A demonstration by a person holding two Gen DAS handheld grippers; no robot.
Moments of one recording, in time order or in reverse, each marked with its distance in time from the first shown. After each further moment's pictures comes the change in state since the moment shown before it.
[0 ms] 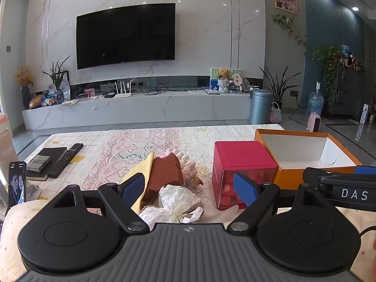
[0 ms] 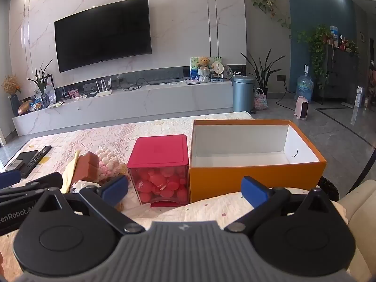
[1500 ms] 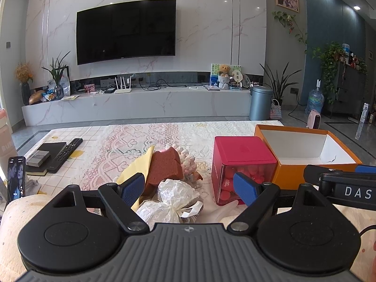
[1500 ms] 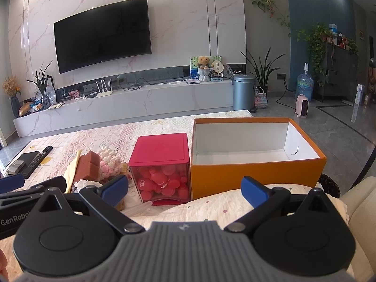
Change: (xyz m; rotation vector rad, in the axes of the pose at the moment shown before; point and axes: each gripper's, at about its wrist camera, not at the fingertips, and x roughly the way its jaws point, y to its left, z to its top) left arm 0.003 0.000 -0.003 -0.019 0.024 -0.006; right arm -0.002 0.000 -0.001 0.006 -0.002 0.009
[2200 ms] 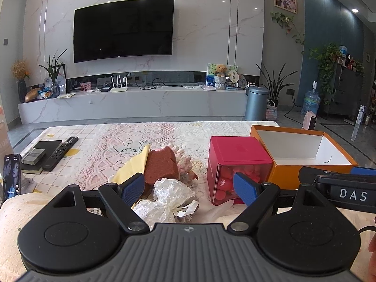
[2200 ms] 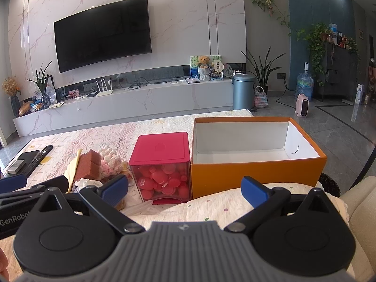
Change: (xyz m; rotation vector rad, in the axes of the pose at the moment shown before) left arm 0.001 0.000 -0.002 -0.010 0.006 -0.024; right arm -0.001 0.000 0.000 0.001 0.001 0.001
